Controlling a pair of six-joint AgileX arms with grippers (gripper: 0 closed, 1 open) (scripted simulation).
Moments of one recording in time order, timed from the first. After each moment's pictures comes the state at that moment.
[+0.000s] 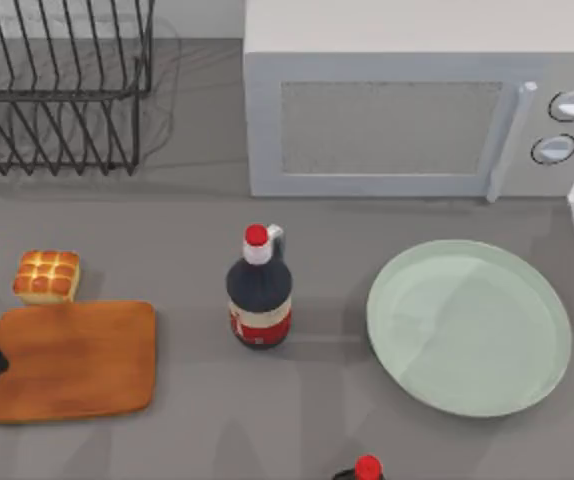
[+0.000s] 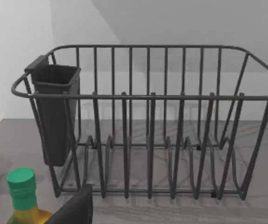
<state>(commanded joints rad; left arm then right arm) 0.00 0.00 0.00 0.00 0.00 0.00 -0.35 2.07 1.53 -1.03 0.00 -0.33</state>
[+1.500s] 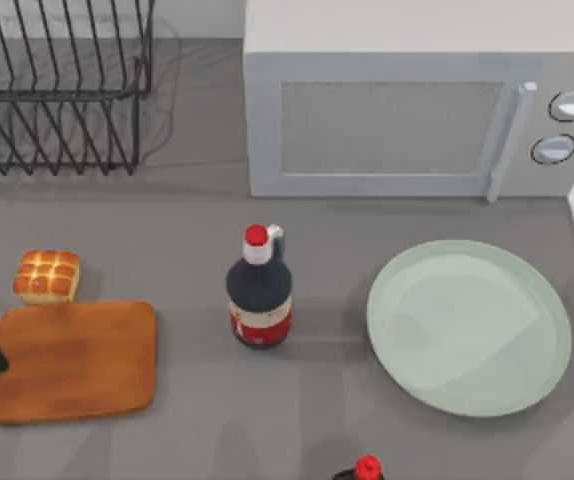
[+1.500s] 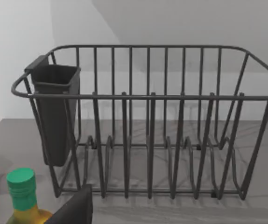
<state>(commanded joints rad) 0.00 0.00 0.00 0.00 0.00 0.00 -0.35 2.36 1.34 -0.55 0.00 -0.33</state>
